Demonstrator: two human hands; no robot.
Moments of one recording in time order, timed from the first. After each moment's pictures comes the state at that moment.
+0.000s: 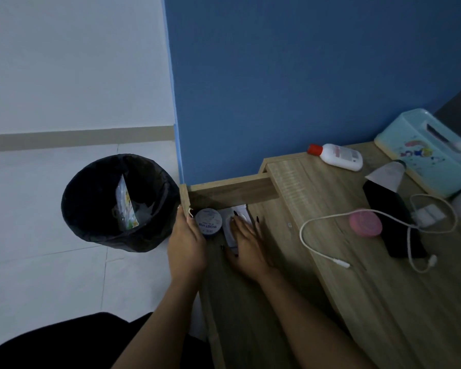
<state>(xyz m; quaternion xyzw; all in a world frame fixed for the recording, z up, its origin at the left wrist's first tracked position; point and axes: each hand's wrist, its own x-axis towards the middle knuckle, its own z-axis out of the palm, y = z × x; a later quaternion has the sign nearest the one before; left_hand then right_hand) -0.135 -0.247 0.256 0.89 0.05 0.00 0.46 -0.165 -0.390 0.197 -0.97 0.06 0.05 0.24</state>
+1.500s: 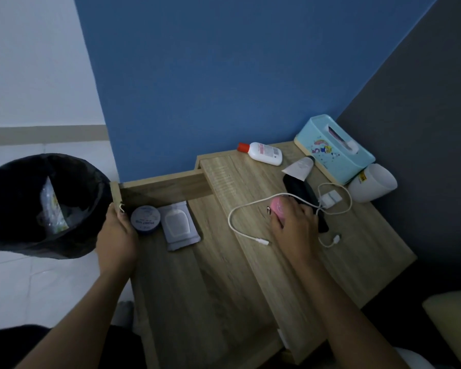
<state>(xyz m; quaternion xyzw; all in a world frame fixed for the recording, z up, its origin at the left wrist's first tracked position) -0.140 -0.247 0.263 0.90 0.05 0.00 0.43 -0.267 -0.553 0.302 -0.95 0.25 -0.17 -0.02</state>
